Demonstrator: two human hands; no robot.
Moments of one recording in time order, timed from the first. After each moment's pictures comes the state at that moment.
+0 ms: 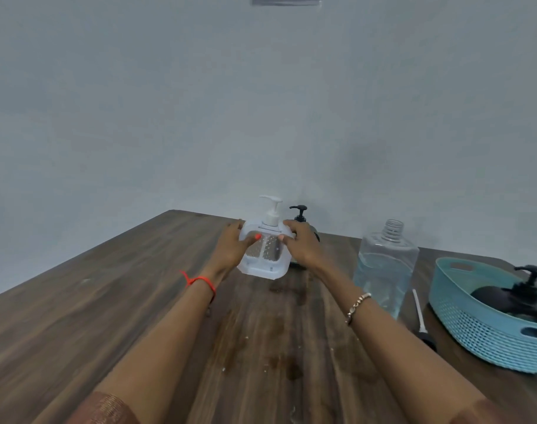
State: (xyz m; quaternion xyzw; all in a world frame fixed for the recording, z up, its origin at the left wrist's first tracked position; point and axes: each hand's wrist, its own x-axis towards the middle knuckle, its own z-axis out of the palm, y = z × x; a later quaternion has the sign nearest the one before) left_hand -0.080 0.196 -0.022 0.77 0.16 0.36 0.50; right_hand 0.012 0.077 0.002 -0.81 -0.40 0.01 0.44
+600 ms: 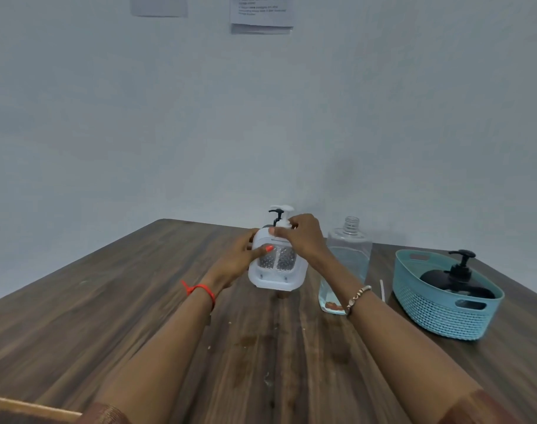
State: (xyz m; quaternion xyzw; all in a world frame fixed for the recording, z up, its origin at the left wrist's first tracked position) left_hand -0.105 0.124 -0.012 0.75 0.05 0.25 0.61; right_hand -0.020 0.007 0.035 -0.77 -0.39 -0.07 0.50
